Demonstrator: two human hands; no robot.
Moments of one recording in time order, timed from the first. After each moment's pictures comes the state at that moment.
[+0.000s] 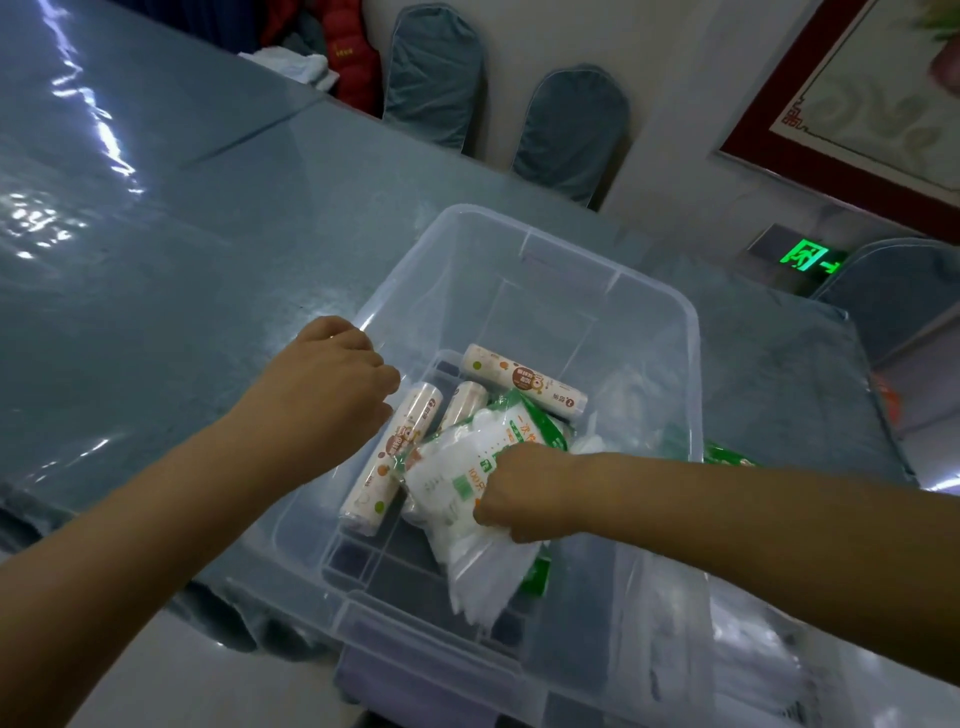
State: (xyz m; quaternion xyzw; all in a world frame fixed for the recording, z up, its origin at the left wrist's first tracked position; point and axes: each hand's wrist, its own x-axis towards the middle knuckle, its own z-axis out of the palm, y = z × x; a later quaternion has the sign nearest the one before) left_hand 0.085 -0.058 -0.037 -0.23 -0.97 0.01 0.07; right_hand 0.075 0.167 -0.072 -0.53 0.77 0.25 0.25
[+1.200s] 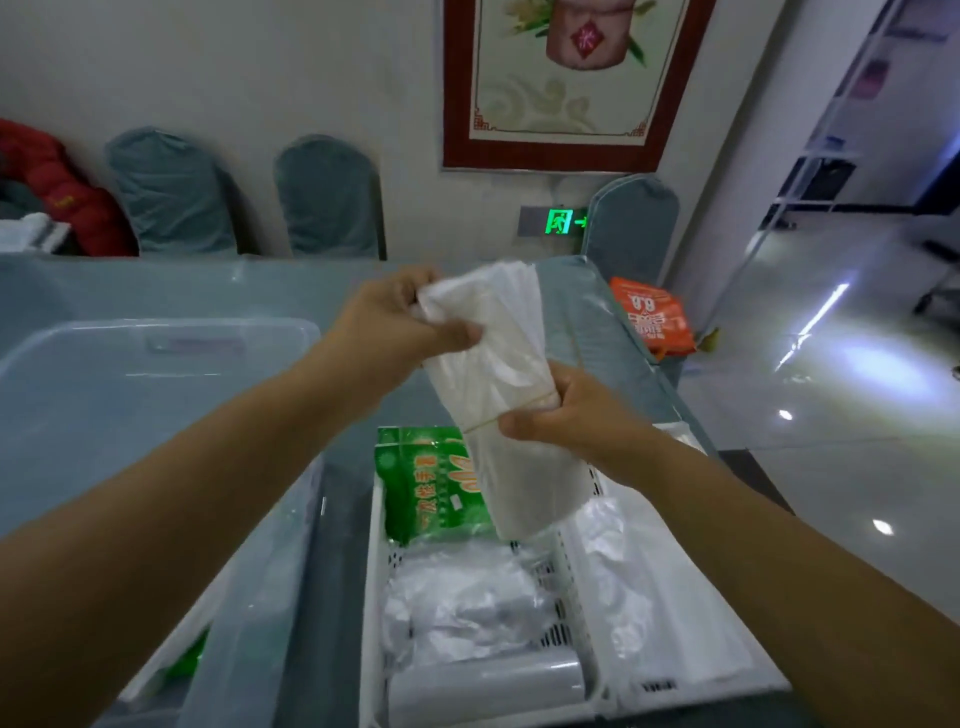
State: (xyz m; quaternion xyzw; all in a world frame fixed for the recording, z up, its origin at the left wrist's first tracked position) left_hand 0.100 0.355 0.079 -0.27 -0.73 -0.62 -0.11; right_hand 0.186 0.539 0.025 0.02 0.81 -0.59 -0.01
